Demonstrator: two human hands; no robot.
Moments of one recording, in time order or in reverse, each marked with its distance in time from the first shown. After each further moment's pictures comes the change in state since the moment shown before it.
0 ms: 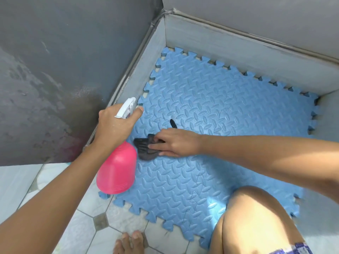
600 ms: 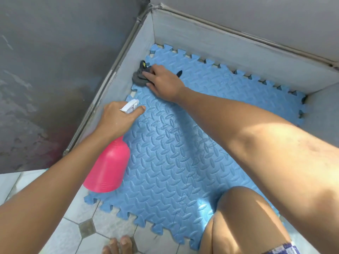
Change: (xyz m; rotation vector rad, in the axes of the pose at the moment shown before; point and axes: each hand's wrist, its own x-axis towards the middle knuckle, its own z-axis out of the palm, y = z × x) left_hand 0.028 0.003 0.038 -0.021 -0.188 -0.038; right_hand 0.057 0.133 -0.055 -0.235 0.169 0.628
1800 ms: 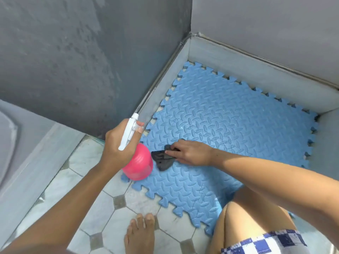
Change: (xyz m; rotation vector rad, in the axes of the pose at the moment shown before) left_hand -0.137 -0.052 -0.086 -0.192 0.227 0.302; right_hand -0.173 -0.117 0.001 0.113 -0.213 -0.577
